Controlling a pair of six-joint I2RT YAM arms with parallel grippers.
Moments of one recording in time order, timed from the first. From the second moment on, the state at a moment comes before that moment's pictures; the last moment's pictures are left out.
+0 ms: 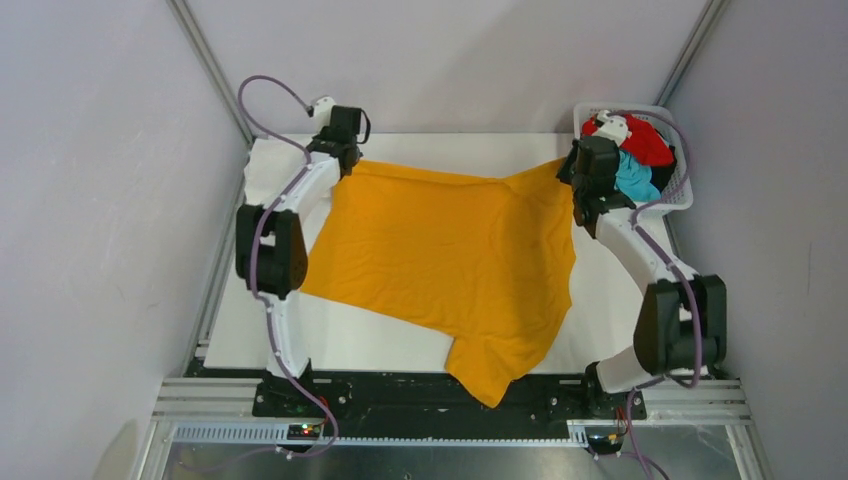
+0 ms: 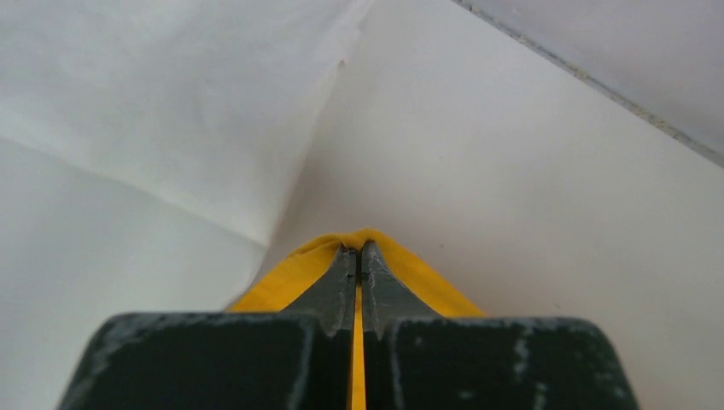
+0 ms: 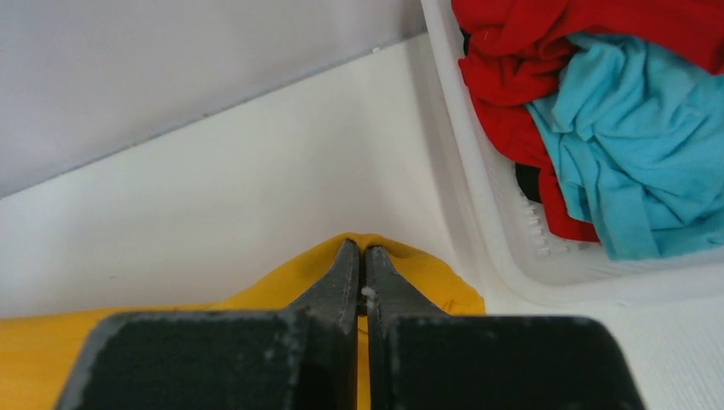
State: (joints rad) left arm -0.22 2.00 1.72 -0.41 -0.55 -0.54; right arm 0.14 1.46 1.11 0.06 0.28 0.37
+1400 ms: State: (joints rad) left arm -0.37 1.93 1.44 -0.45 -0.20 -0.61; right arm 0.12 2.15 1.58 -0.22 -0.14 0.74
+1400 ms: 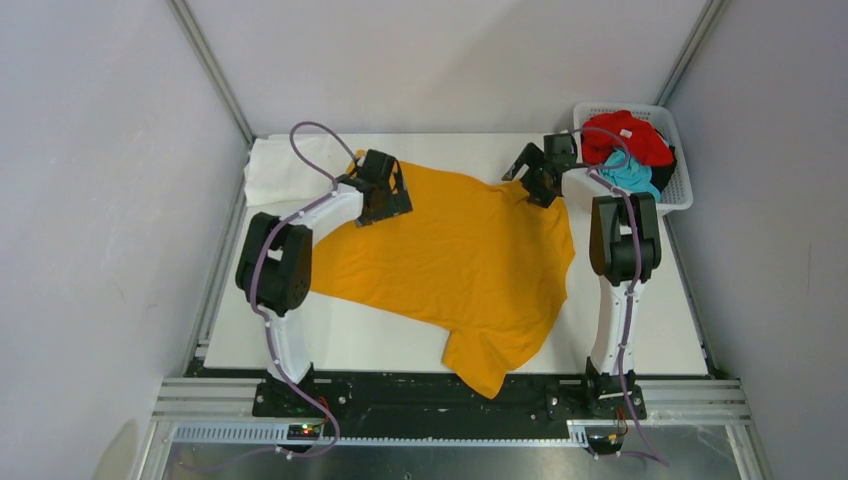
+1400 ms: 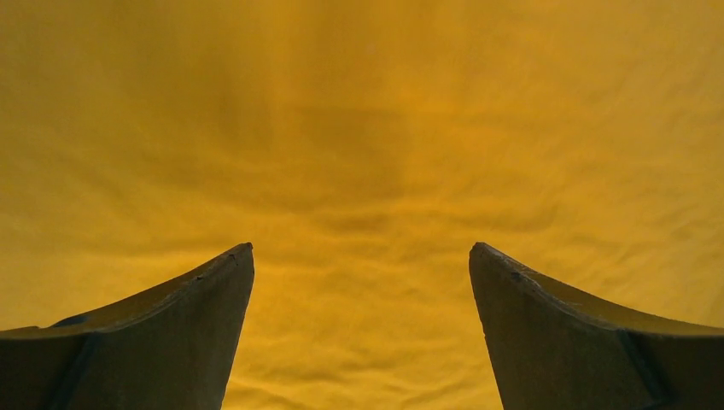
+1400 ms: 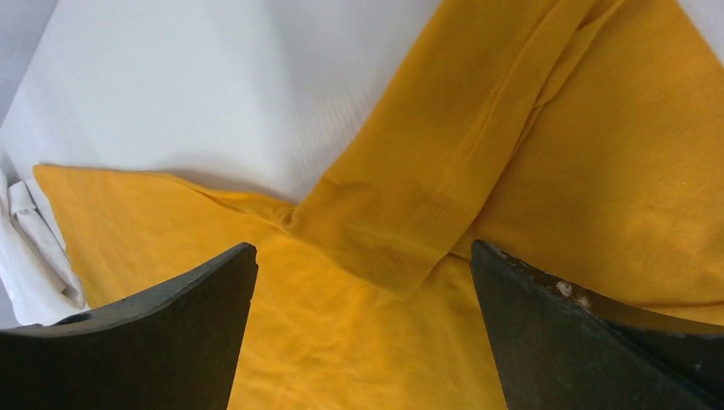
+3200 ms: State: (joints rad) left arm -0.28 1.67 1.08 -0.39 -0.23 -0.64; right arm 0.25 1.72 1.19 -0.25 0.05 0.68
